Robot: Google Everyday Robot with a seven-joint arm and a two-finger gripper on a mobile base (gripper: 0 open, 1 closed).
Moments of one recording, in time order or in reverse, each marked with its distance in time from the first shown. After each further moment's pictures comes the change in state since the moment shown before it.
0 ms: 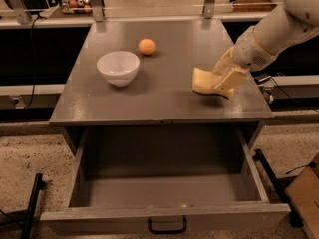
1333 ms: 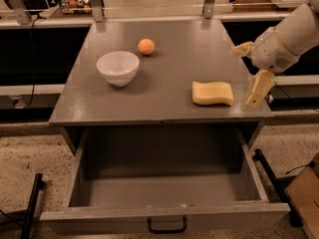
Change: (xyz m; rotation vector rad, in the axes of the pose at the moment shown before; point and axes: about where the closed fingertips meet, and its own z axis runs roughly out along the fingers) arm 0.022 0.016 -0.021 -0.052 -0.017 -0.076
